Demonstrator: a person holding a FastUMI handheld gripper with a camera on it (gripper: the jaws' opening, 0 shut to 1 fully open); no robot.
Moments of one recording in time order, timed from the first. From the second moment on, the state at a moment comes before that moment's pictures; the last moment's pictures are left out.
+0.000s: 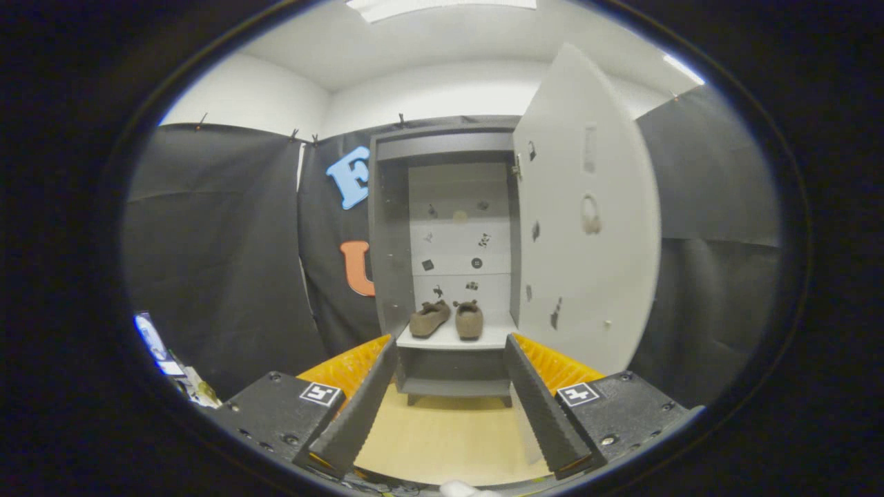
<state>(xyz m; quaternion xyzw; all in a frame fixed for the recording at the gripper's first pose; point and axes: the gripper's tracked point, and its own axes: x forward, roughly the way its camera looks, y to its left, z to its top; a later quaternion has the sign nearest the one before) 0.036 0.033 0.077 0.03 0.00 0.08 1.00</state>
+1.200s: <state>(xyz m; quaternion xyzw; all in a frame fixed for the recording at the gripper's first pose) 0.104 -0.208 0.034 0.04 0.01 0.10 0.99</state>
